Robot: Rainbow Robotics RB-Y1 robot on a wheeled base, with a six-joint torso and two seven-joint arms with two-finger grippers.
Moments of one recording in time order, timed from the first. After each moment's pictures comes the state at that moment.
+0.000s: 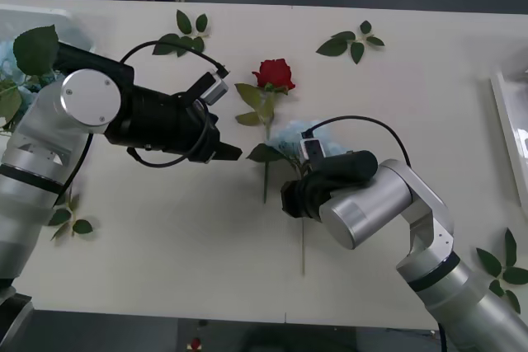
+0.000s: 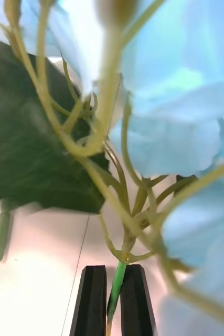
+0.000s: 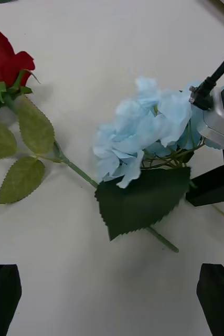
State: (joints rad) right arm -0.27 -0.26 0.50 -1.67 -0.25 1.12 1.16; left arm -0.52 0.43 -0.18 -1.51 1.11 1.25 -2.27
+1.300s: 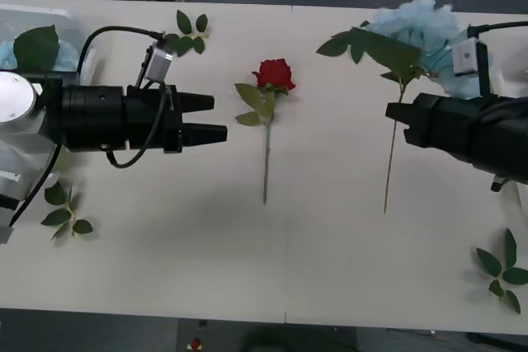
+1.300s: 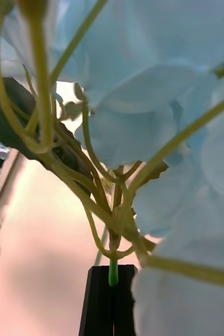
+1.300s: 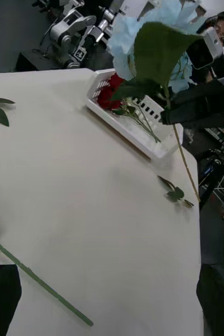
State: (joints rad) right arm -0.06 -0.55 -0.15 -2.15 -1.16 1.07 1.53; left arm -0.40 0.49 -0.04 -1.51 1.75 1.27 -2.48
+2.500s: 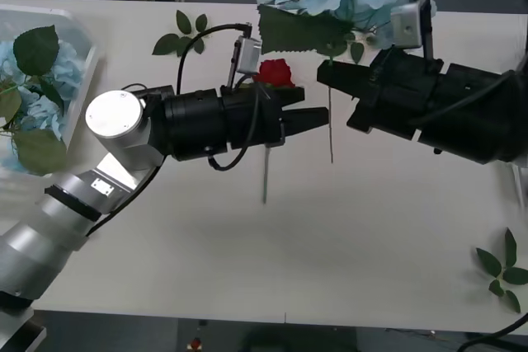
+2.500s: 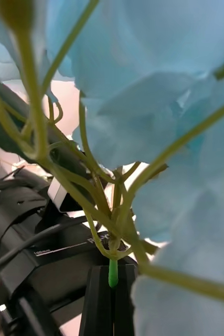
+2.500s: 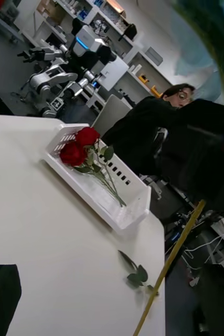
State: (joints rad) right arm -0.21 -0.35 -0.06 -2.11 -1.38 1.04 2.21; left arm -0.50 0.40 -0.42 -1.51 1.99 0.82 -2.48
